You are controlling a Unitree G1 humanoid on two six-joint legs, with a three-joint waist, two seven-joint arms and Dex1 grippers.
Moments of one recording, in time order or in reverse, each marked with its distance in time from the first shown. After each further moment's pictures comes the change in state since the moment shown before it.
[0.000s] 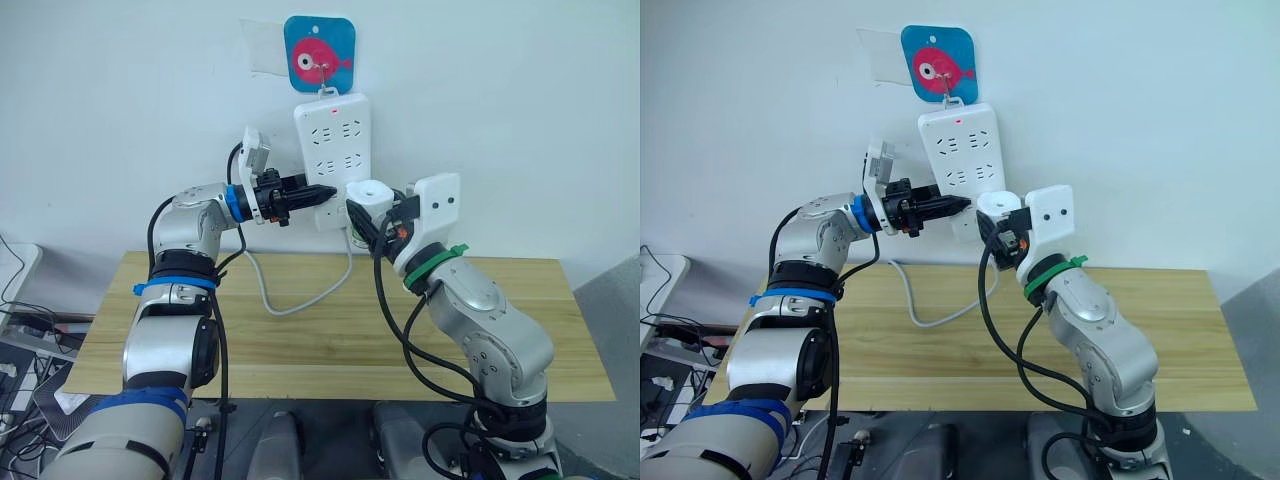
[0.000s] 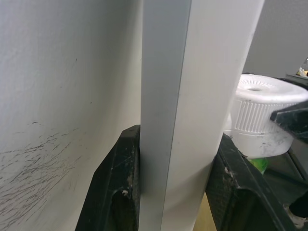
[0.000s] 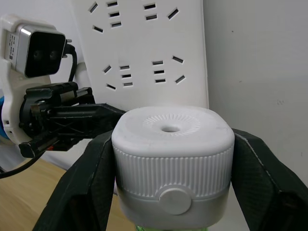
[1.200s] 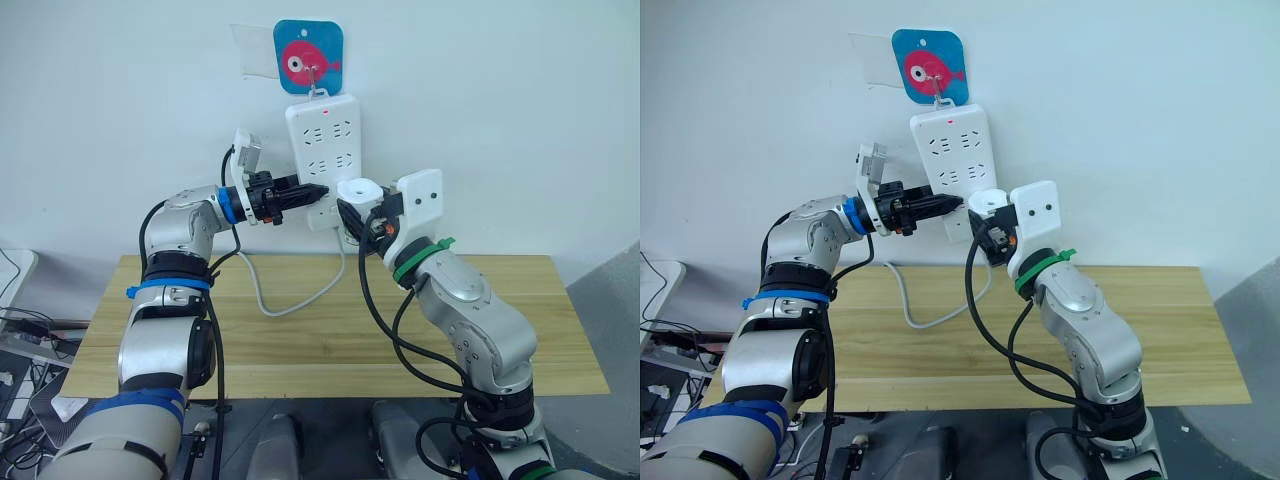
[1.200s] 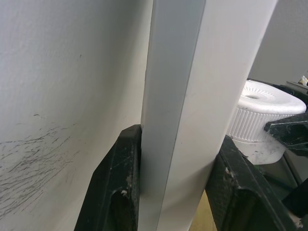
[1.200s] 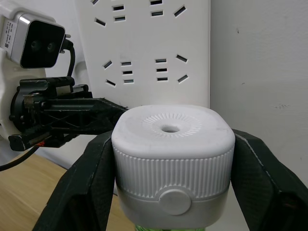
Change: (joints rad) left arm 0.012 0.015 0.022 -0.018 0.004 0.073 0.020; right arm -0.044 0.036 0.027 0.084 -0.091 -0.036 0.055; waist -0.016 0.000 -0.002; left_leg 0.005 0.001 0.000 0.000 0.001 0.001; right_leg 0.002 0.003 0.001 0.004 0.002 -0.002
